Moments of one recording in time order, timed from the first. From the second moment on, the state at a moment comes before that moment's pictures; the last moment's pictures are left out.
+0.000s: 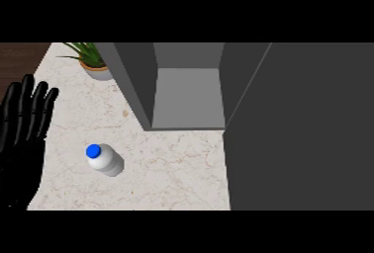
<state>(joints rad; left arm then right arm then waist) -0.01 0.12 0.00 -2.10 0.00 -0.01 0.02 -0.01 -0.10 -0.01 -2.10 -0.01 0.01 -0.02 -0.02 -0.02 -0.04</state>
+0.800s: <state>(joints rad) 0.18 0.01 -0.25 -2.14 0.07 0.21 0.24 0.27 -0.05 0.08 -2.22 -0.30 0.12 0.16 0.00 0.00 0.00</state>
